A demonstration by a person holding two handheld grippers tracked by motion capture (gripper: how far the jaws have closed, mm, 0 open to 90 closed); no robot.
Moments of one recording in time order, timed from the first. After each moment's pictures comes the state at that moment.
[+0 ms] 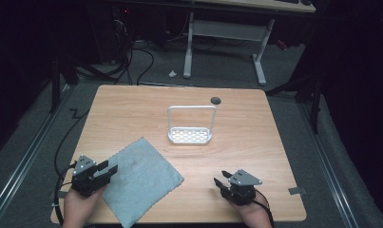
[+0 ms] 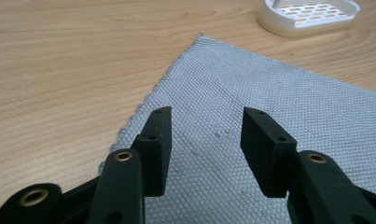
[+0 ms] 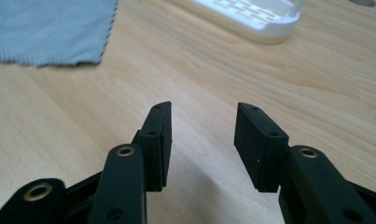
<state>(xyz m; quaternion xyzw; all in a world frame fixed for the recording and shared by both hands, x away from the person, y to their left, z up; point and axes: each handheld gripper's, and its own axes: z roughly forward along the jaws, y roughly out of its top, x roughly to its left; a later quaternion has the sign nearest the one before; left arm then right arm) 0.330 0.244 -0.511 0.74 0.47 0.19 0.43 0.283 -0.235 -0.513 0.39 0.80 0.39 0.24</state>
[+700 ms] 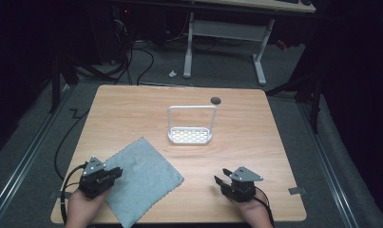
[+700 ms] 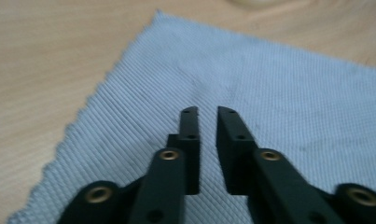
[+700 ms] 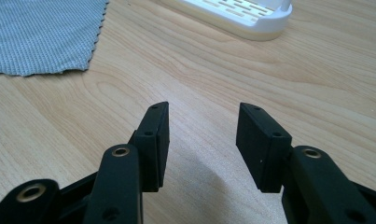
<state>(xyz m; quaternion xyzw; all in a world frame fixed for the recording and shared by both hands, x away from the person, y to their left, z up) 0.324 0.220 -0.511 0.80 0.43 0.14 0.40 0.291 -0.239 -0.517 0.40 0.79 0.39 0.23</state>
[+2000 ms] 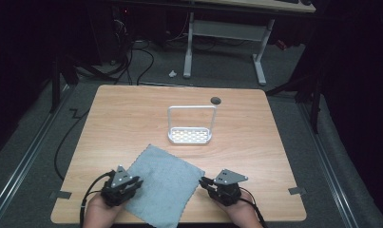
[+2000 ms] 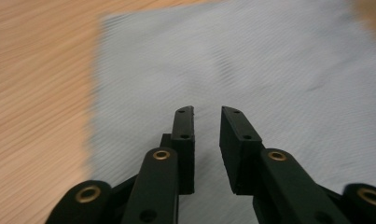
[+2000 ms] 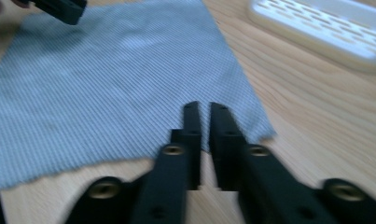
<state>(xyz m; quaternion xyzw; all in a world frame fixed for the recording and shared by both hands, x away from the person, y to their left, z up) 0.304 0.170 -0.516 0.84 0.37 0.16 0.37 0.288 -0.193 -0.512 0.34 0.82 0.43 0.16</state>
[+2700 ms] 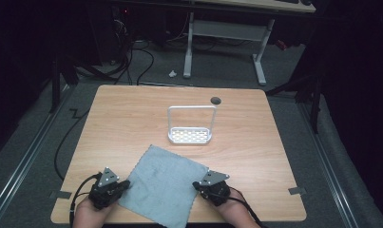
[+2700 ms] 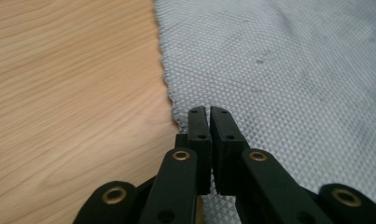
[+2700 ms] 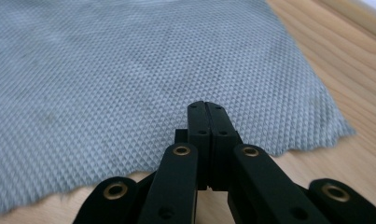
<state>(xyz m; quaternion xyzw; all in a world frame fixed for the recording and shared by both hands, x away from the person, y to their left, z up) 0.301 0.188 -0.526 0.84 0.38 0.13 0.36 0.298 -0.171 -0.526 0.31 0.87 0.35 0.16</state>
